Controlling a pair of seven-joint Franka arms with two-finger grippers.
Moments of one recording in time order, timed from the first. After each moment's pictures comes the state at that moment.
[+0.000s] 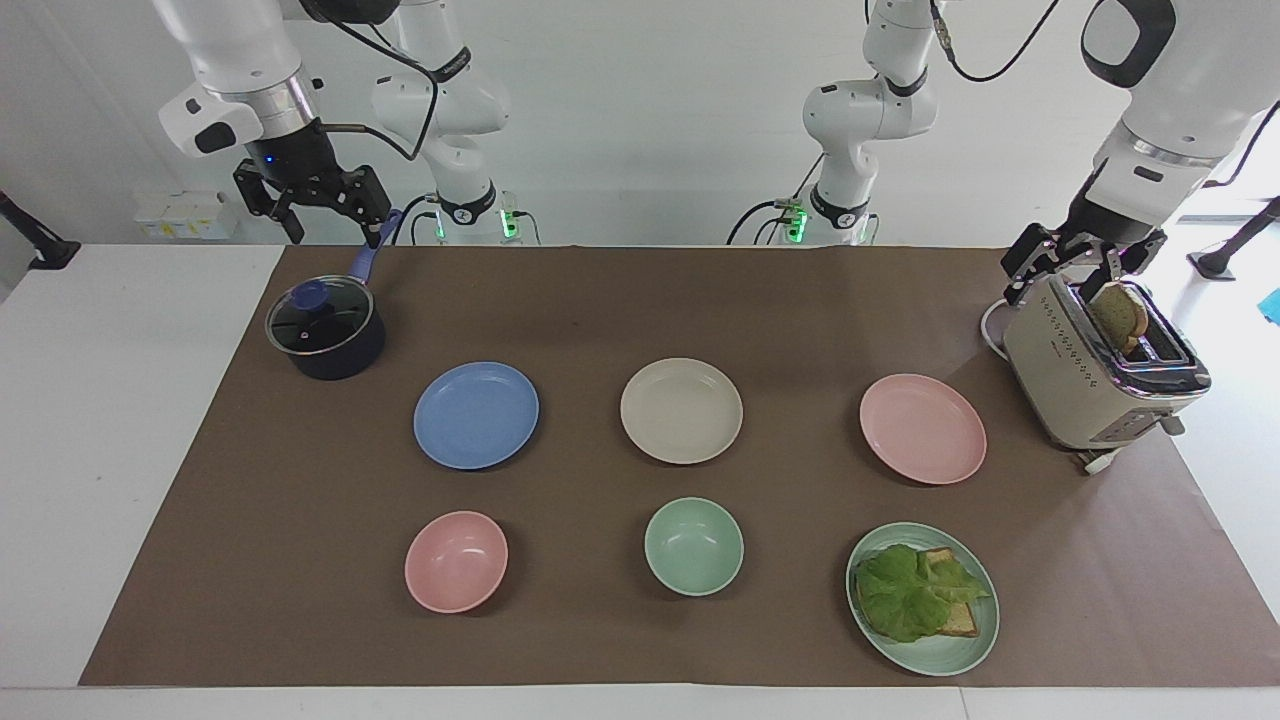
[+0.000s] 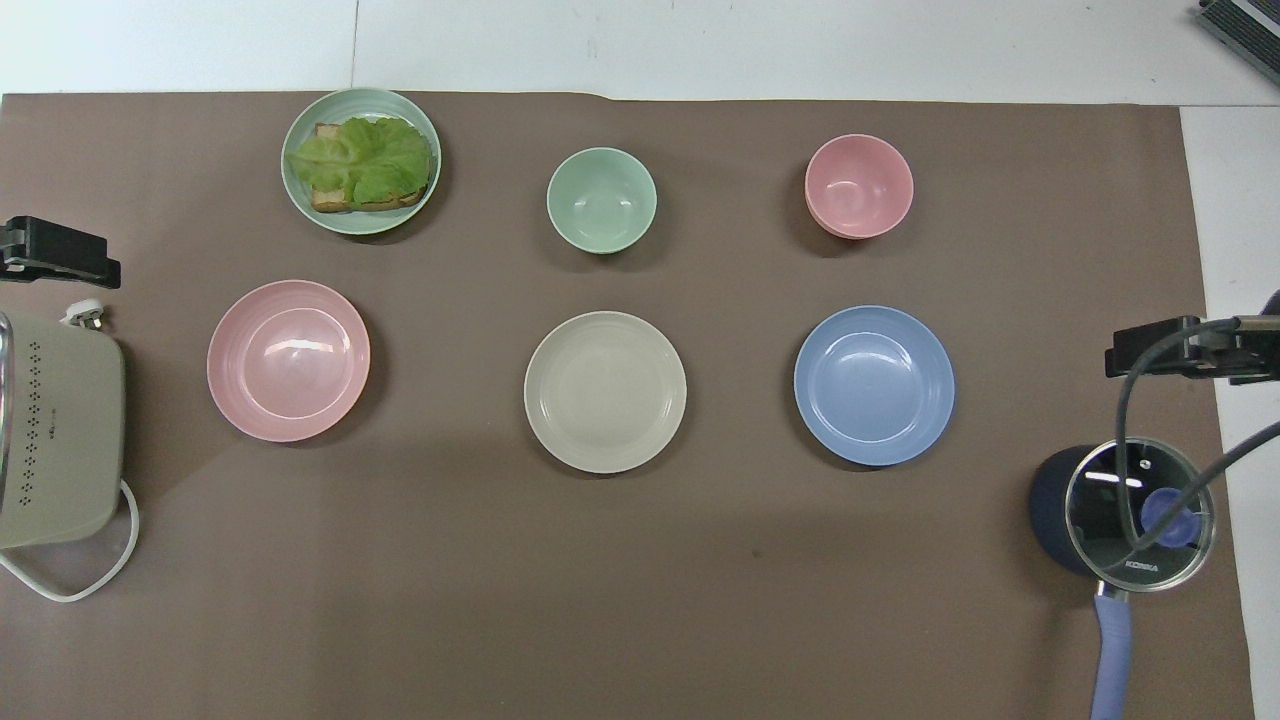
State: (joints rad) left arm 0.02 0.06 -0.04 -1.47 -0.02 1.60 -0.01; right arm 0.00 -0.10 0.00 -1.62 -0.02 1.53 0.09
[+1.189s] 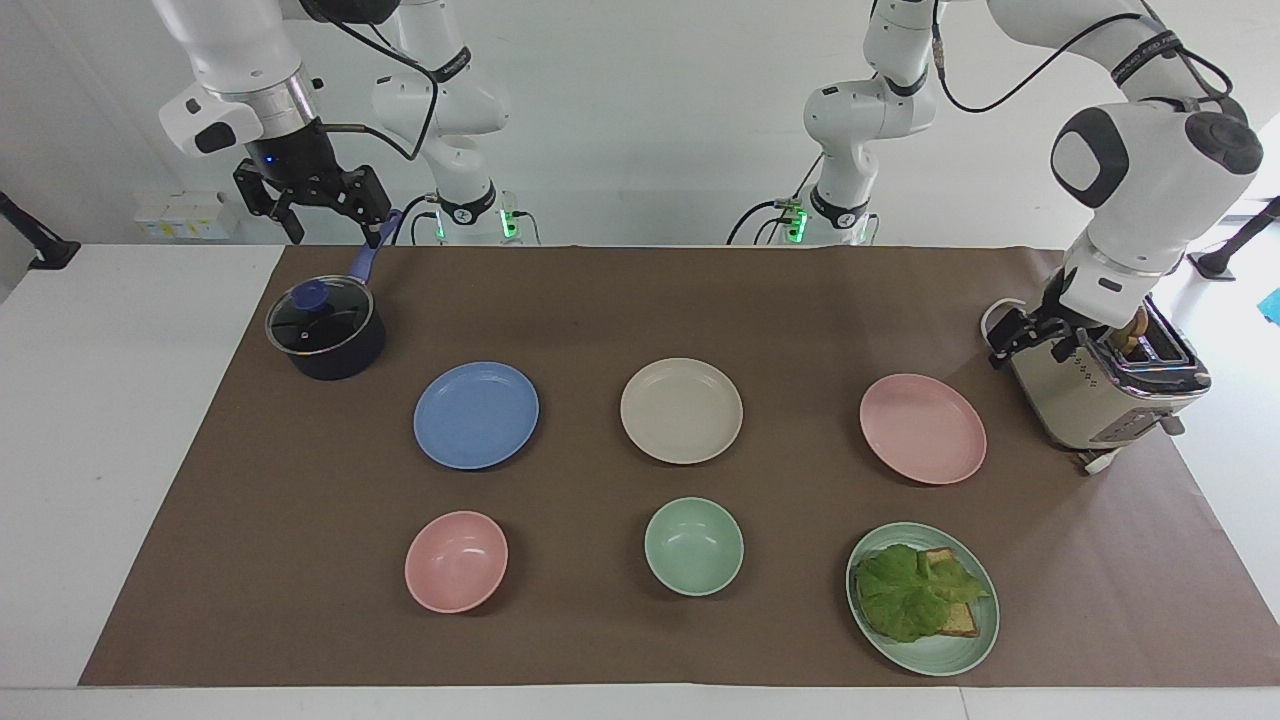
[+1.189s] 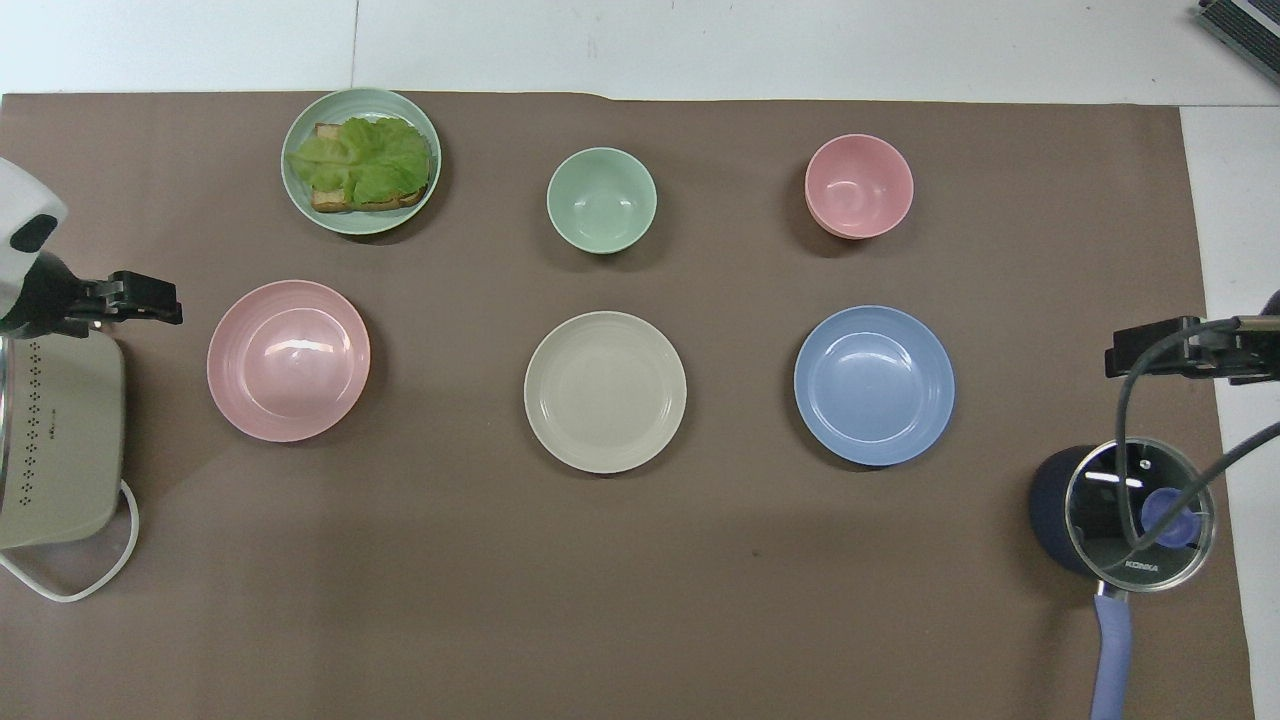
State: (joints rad) left arm 0.10 0.09 -0.03 -1.85 -0.02 1.97 -0.01; right arm 0.00 -0.10 0.00 -1.62 -0.02 1.53 0.09
